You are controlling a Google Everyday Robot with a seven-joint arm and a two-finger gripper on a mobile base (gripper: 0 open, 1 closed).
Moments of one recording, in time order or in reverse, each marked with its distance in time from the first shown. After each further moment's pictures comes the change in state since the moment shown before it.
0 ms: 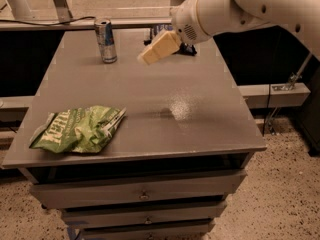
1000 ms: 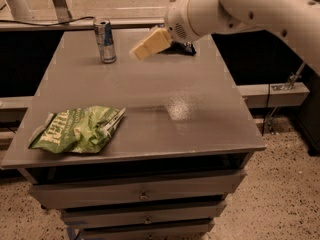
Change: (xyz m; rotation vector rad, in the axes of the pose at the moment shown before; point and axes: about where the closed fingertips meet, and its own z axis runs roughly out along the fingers) arm -0.015 -0.010 0.020 0.062 -0.054 0.016
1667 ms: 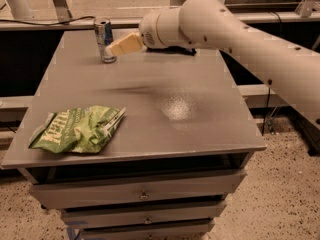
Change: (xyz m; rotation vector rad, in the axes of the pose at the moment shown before) arm -0.009 -0.017 0.092 0.065 -0.134 0.079
